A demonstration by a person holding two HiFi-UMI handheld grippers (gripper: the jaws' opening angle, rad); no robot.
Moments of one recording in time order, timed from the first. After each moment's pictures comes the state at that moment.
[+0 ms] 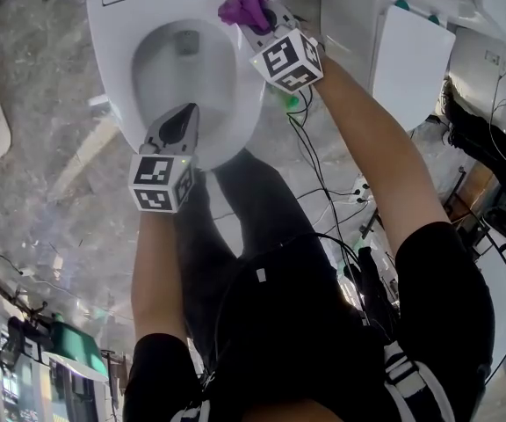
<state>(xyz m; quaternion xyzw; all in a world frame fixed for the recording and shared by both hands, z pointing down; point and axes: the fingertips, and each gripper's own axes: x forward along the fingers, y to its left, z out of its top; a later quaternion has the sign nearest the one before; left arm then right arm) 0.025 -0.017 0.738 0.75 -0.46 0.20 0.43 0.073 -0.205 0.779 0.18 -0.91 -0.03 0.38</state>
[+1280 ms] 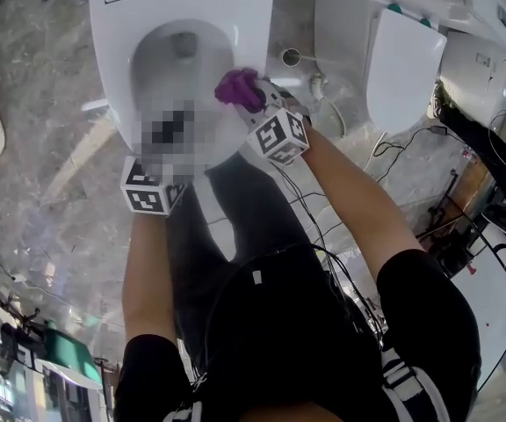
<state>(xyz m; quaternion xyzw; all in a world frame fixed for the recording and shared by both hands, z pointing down) 0.018 -0.002 0.736 0.75 -0.46 0.18 0.44 0.094 -0.033 0.798 0.12 -0.90 0.06 0.42</state>
